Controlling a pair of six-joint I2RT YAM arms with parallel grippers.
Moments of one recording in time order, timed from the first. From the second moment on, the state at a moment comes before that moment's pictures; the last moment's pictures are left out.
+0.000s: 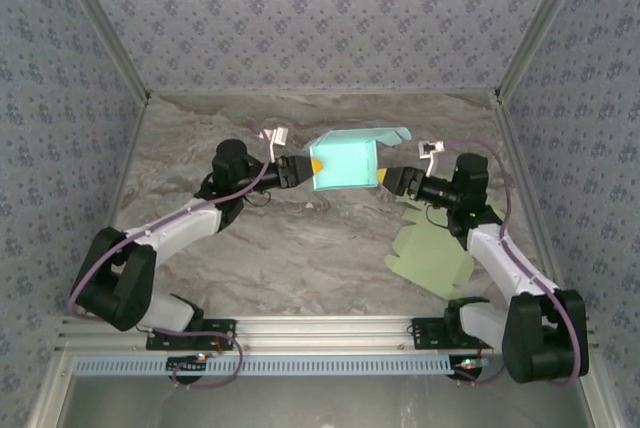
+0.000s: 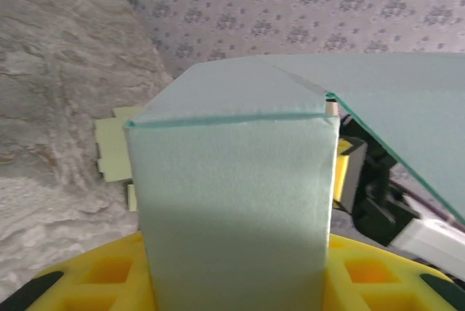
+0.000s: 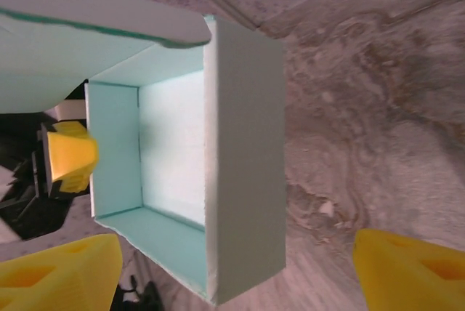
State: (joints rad) left arm -0.50 1.41 0.77 0.56 0.80 -0.95; right arm 0.10 1.12 0.57 0.30 -0.95 0.69
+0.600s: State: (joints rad) left arm -0.48 1.50 0.80 0.80 0.87 -1.22; right arm 0.13 1.31 0.59 0.82 -0.94 1.29
